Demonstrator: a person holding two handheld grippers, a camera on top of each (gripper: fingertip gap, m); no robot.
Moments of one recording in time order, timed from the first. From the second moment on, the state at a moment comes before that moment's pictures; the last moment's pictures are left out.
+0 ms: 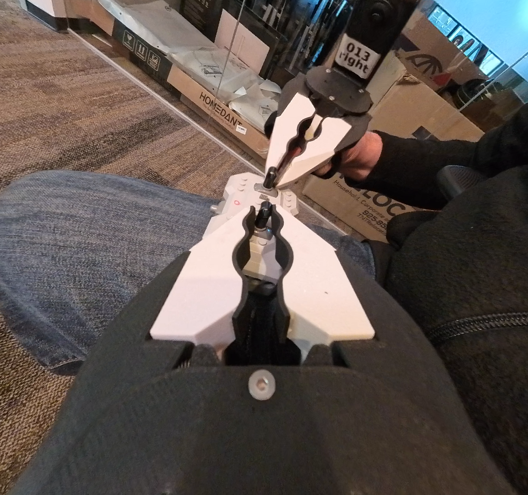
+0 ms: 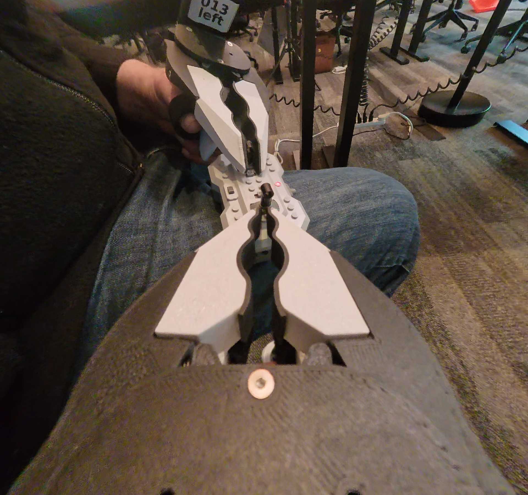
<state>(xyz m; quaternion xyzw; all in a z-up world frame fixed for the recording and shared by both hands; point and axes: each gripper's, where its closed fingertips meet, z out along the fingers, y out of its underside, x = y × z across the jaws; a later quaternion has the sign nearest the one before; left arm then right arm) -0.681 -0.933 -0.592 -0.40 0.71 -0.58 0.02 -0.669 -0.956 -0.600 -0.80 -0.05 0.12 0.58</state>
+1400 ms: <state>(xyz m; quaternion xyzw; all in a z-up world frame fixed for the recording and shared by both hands) -0.672 -0.983 -0.592 -0.36 0.73 -0.58 -0.11 -0.663 -0.998 -0.599 -0.77 0.15 0.21 0.59</state>
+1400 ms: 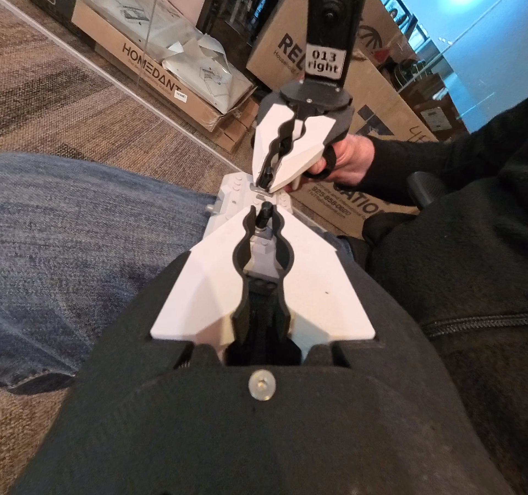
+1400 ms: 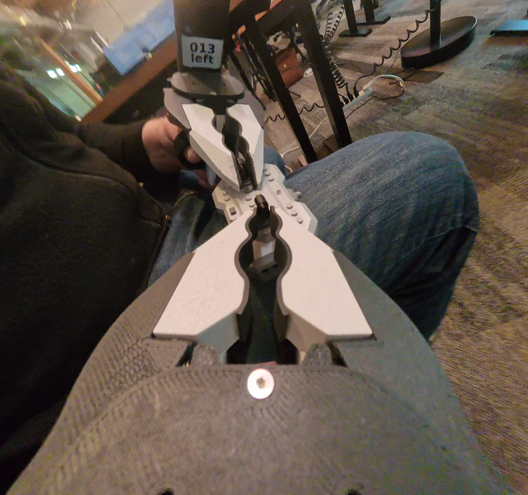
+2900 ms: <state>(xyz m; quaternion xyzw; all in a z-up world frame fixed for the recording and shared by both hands) -0.687 -0.986 -0.598 -0.16 0.81 -0.55 0.11 -0.678 -1.001 -0.598 -0.82 -0.07 -0.05 0.57</state>
